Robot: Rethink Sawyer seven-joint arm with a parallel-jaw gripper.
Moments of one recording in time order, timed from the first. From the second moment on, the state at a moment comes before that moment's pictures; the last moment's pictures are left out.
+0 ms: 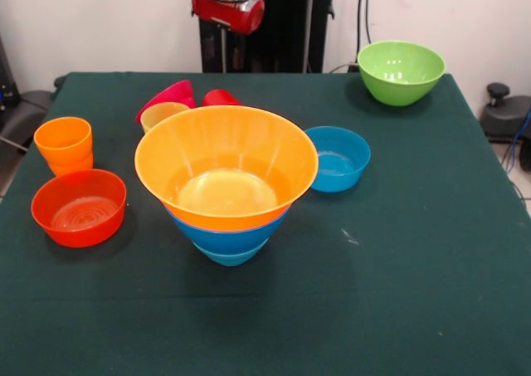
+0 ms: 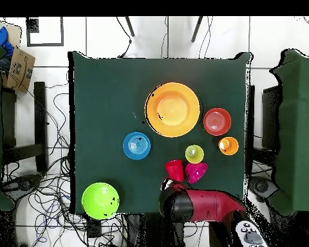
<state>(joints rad) -0.53 -0.77 0.04 2.14 -0.50 0.24 2.26</state>
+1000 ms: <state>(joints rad) -0.56 -0.86 0.09 2.19 -0.50 0.31 2.26</state>
